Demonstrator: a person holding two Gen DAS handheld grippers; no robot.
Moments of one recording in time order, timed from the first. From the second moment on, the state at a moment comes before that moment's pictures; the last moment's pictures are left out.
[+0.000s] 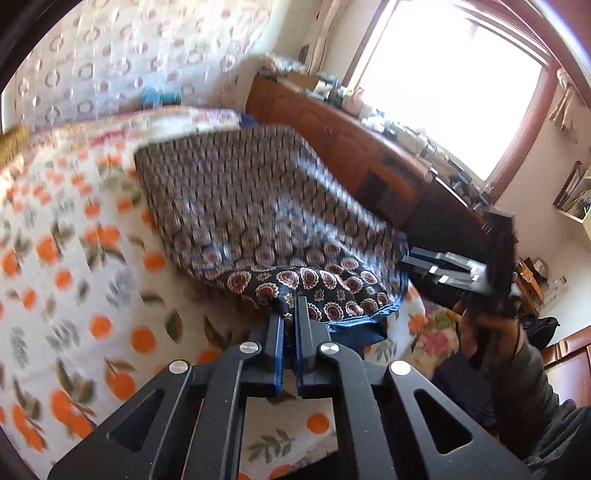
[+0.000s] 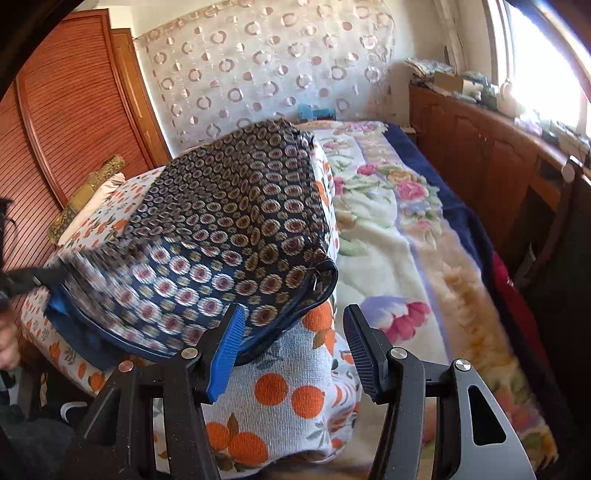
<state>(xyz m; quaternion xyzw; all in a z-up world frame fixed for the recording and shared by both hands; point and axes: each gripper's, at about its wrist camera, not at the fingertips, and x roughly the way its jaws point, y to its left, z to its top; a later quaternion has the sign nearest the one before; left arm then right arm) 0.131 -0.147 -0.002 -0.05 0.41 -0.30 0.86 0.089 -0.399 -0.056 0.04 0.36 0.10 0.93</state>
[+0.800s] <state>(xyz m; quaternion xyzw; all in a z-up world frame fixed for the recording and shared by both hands) 0.208 -0.151 0.056 -0.06 0.35 -0.29 0.89 0.086 -0.382 -0.032 0.04 0.32 0.09 0.94</state>
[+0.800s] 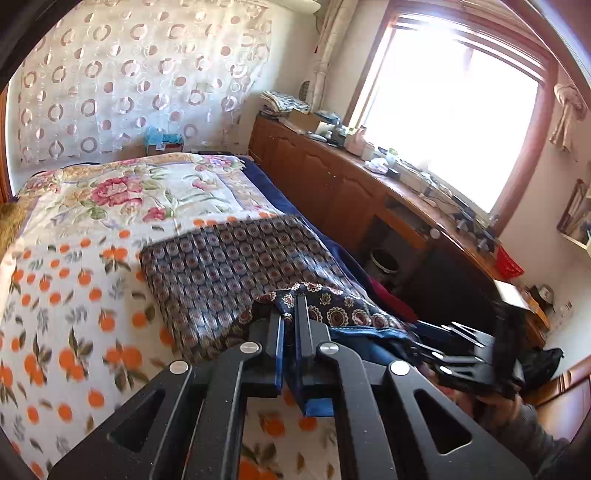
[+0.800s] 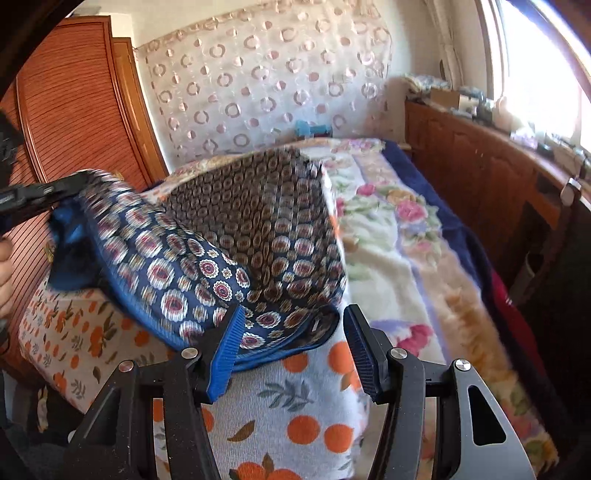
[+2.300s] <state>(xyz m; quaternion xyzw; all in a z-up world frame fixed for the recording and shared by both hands) 0.407 -0.110 -0.026 -0.09 0.45 -0.19 0.87 0.265 -0.374 -0.040 -0.06 0.33 0.24 0.91</state>
